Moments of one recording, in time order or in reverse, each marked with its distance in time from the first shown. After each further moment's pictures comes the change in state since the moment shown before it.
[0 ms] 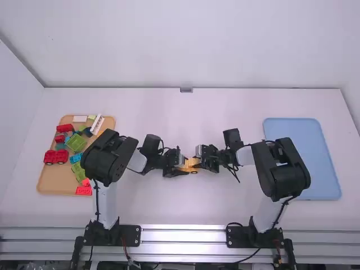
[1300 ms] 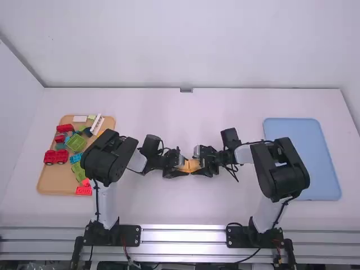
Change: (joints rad) left arm 0.000 -0.001 -0.001 -0.009 0.004 0.000; right arm 0.010 -0.003 0.043 -0.148 0.012 0.017
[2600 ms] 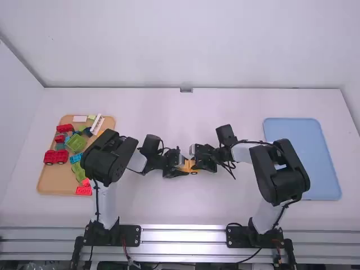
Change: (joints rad) left arm 0.000 0.000 0.001 0.002 -0.004 -0.003; right arm 0.056 -0.030 0.050 -0.081 0.135 -0.001
